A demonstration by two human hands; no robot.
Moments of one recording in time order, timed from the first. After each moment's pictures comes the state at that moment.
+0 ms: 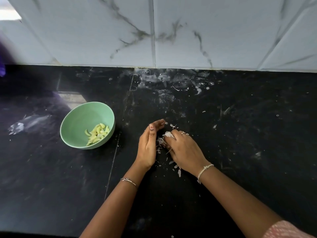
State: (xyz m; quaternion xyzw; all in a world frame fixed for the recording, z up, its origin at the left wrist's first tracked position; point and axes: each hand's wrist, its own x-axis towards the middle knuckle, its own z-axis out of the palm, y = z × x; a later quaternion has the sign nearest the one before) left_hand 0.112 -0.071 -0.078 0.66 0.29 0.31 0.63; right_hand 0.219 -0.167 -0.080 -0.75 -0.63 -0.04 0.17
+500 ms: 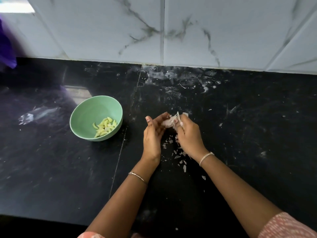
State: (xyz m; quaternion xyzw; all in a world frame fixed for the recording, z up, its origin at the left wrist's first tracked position) left_hand 0.114 -0.079 -0.059 0.49 0.32 0.35 0.74; right_hand 0.216 -0.142 -0.057 -0.80 -0.42 0.14 0.41
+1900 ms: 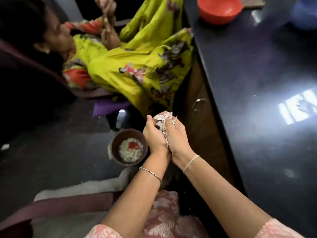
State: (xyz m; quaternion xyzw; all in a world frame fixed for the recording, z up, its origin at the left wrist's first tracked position) left_hand -0.388 -0.049 -0.081 -0.14 0.53 0.77 0.33; right_hand -0.348 -0.037 -0.083 -0.42 -0.44 0.75 0.24
